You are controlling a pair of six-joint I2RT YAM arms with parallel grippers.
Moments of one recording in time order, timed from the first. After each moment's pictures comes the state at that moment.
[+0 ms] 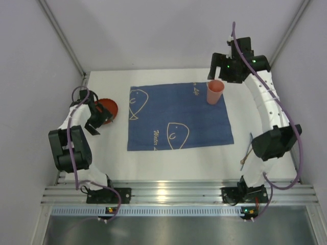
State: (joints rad) left arm 0.21 1.63 1.16 -0.73 -0.03 -0.63; right arm 0.23 1.81 2.06 -1.04 -0.02 0.31
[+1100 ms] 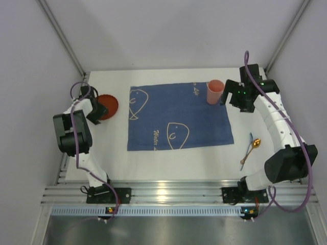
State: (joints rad) left arm 0.24 1.89 1.26 -0.49 -0.10 -0.71; right arm 0.18 1.48 1.54 -1.04 0.08 0.42
